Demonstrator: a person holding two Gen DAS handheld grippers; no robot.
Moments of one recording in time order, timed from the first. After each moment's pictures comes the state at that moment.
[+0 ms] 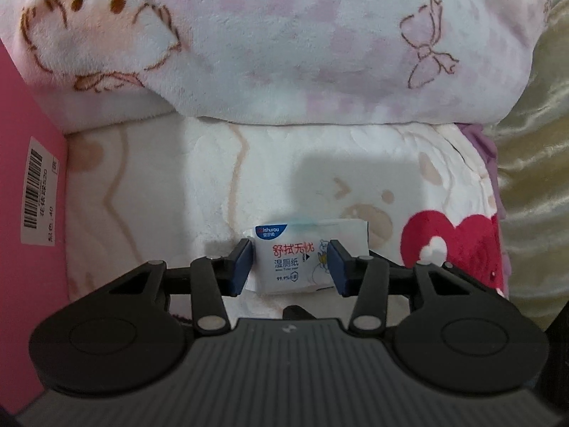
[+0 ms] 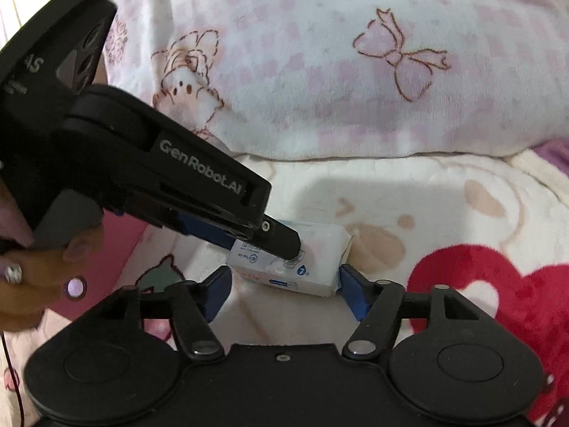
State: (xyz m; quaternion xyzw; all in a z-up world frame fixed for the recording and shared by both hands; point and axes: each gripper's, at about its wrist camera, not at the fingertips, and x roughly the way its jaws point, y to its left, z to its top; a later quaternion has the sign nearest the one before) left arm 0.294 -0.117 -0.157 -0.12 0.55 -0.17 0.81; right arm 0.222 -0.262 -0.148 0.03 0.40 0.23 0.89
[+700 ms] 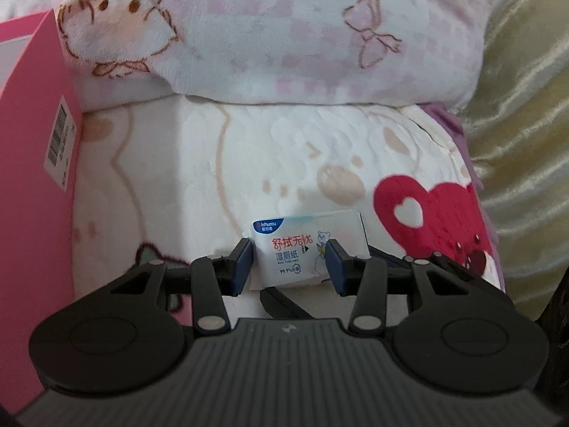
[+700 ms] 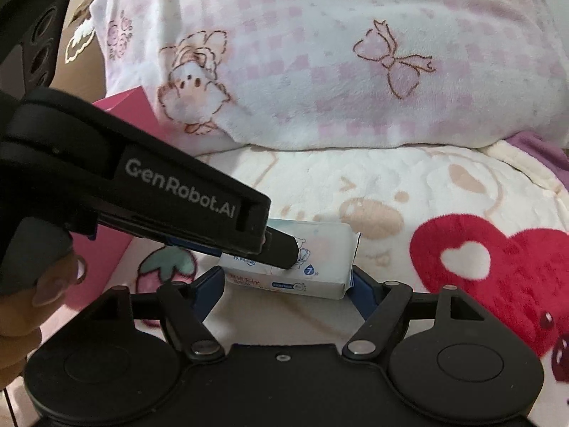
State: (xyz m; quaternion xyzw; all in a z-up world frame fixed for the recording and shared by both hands) left arm 0.234 -0.121 -0.146 -0.11 0.50 -0.20 0.84; right arm 0.178 -0.245 -0.144 0.01 0.38 0.19 0.91
